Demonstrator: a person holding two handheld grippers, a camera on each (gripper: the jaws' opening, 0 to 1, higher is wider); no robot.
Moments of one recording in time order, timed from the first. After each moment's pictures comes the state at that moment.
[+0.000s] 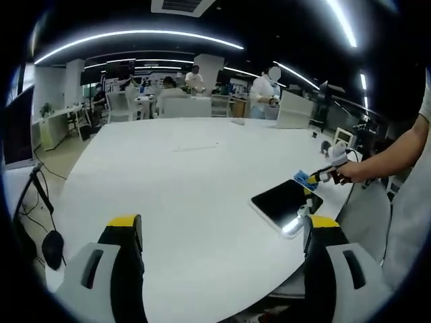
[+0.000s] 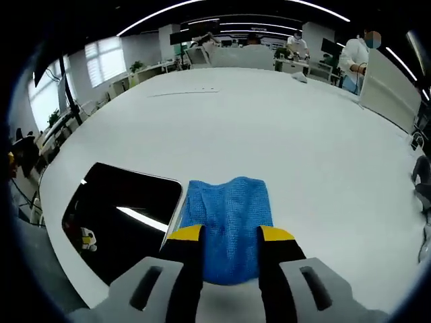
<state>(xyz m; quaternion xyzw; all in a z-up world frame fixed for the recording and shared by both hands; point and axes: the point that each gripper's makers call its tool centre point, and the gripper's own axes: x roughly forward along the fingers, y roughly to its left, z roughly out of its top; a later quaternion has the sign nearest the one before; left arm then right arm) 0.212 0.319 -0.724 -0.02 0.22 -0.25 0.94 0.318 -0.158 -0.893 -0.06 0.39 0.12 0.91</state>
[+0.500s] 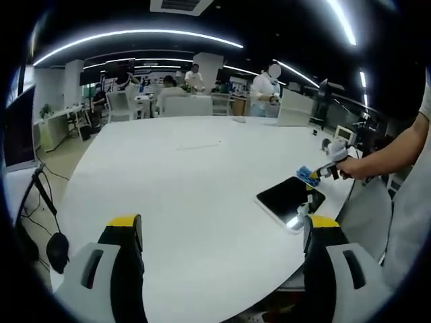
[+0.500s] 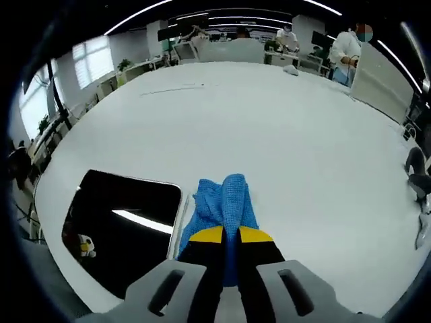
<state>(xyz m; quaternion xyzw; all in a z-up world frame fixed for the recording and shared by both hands) 0.218 0.333 -0.725 -0.01 0.22 -0.25 0.94 0.317 -0.153 -0.872 -0.01 0.40 0.07 0.91</state>
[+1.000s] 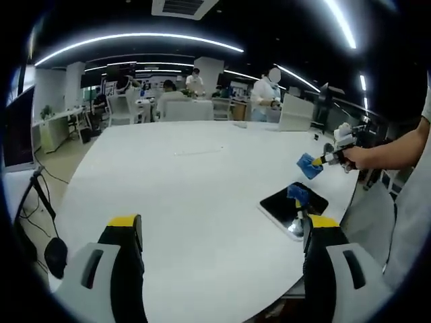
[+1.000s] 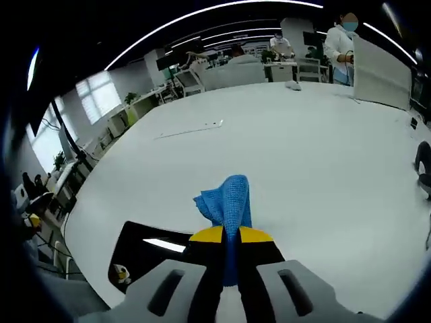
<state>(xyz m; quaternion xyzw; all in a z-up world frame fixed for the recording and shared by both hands) 0.232 0.334 -0.725 -0.02 0.20 -0.25 0.95 0.340 -0.119 -0.798 0.07 0.36 0.12 0.92</state>
